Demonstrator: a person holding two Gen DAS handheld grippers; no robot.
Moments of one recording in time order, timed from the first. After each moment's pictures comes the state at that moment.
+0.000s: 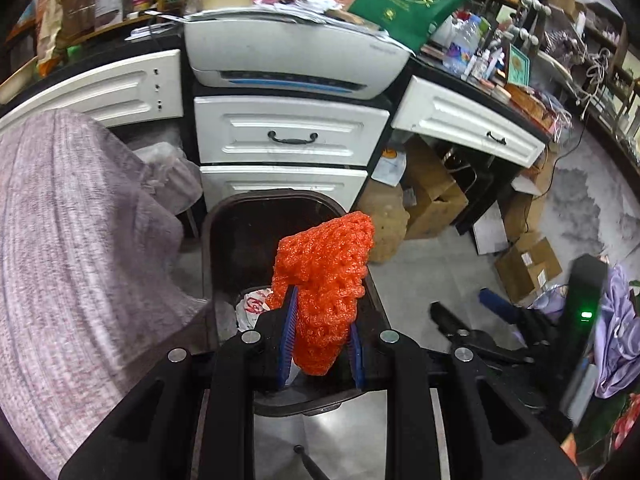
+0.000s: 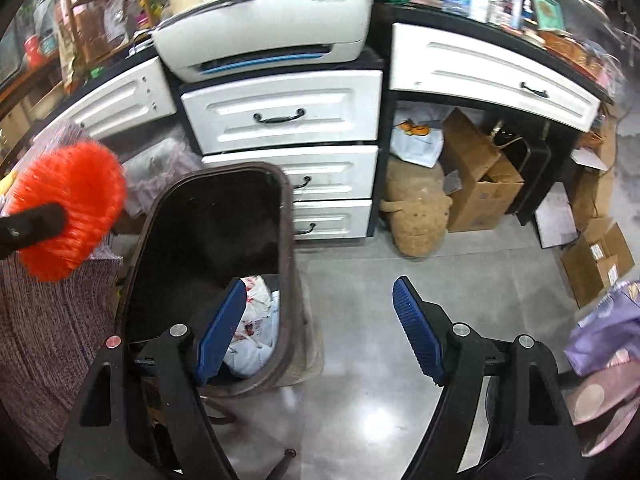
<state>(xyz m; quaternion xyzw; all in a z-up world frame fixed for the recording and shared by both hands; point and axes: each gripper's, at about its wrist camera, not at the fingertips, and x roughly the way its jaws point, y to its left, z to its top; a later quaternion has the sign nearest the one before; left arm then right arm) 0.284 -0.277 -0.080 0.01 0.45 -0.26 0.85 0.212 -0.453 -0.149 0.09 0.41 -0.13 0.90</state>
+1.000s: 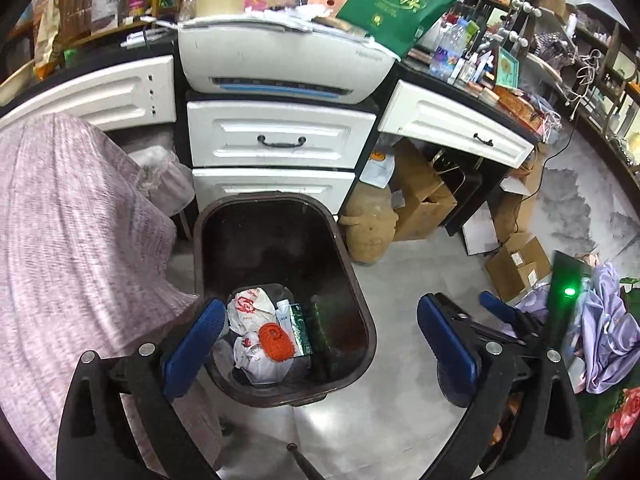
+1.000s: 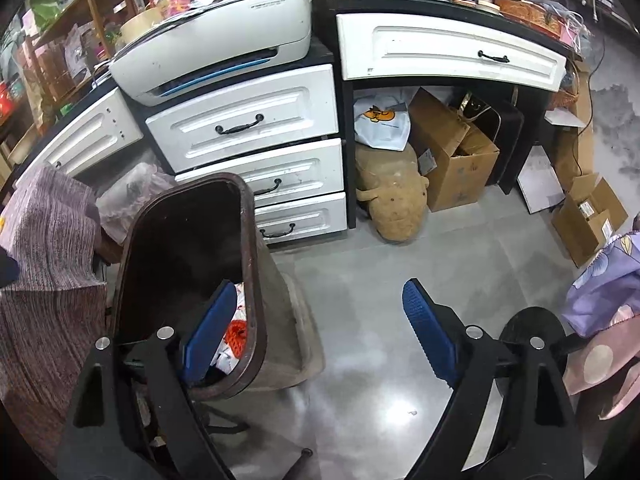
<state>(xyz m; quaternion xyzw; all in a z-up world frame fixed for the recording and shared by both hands) 0.269 -0.272 -0.062 0.01 0.44 -0.28 0.85 0.198 -0.478 -0.153 0.15 0.41 -0.17 0.88</state>
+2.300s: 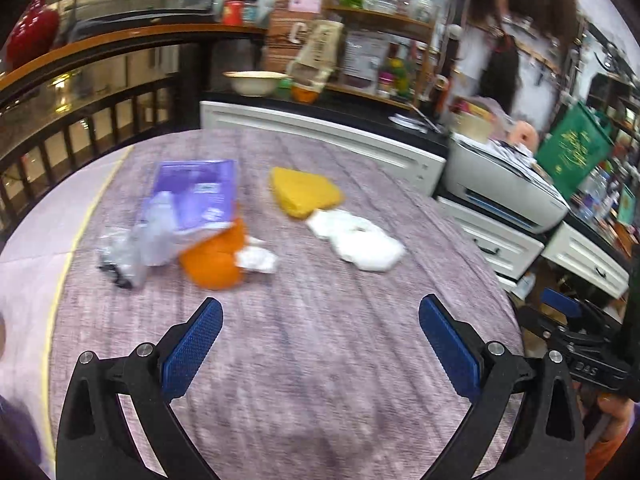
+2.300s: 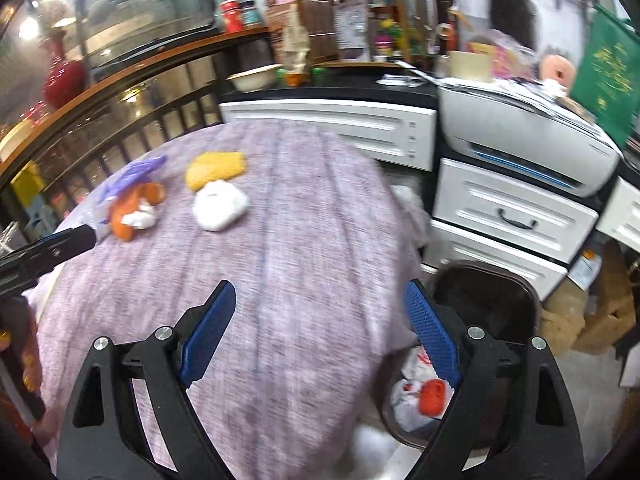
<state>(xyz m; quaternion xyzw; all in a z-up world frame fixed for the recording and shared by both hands) 0.221 0.036 -0.003 -0.08 0.34 0.01 0.94 0.257 -0.199 -0.036 0.01 0.35 0.18 0.92</state>
